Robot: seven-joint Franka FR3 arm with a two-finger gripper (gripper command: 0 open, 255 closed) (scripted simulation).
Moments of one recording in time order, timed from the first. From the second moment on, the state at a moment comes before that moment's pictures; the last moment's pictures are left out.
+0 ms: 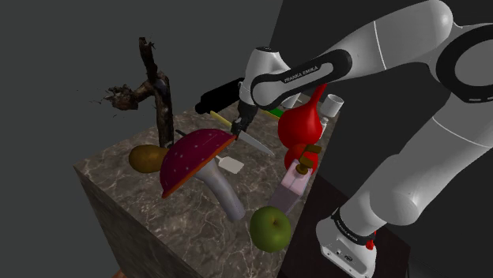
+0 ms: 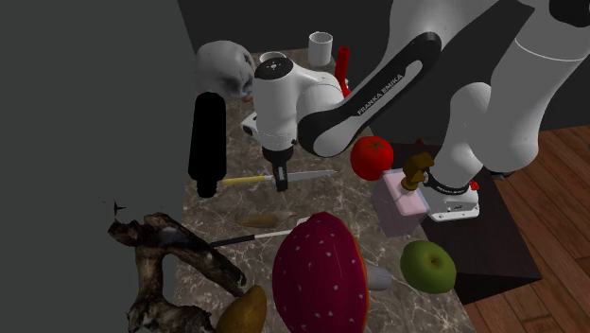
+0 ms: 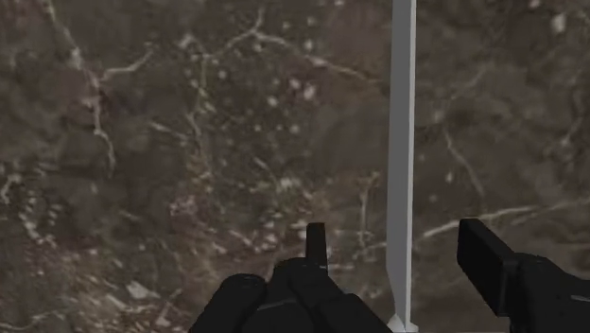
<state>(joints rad) 0.06 0.03 0.10 -2.34 0.00 2.38 -0.09</state>
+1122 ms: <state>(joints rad) 0.06 -0.03 0.10 -2.31 0.00 2.29 -0.10</state>
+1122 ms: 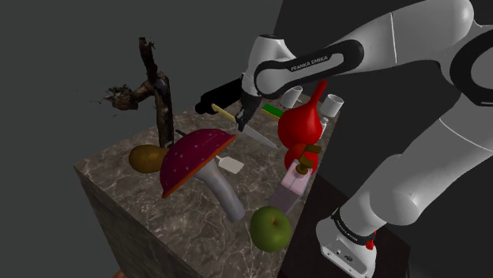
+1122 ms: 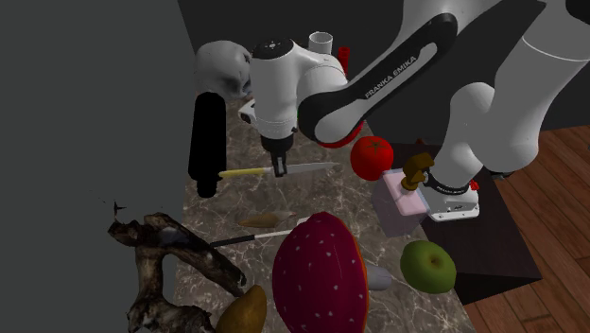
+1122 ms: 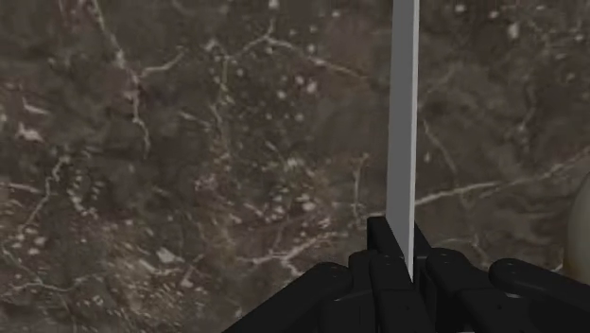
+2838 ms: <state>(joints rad) 0.05 -0.16 0.09 -2.09 0.02 1.95 -0.12</state>
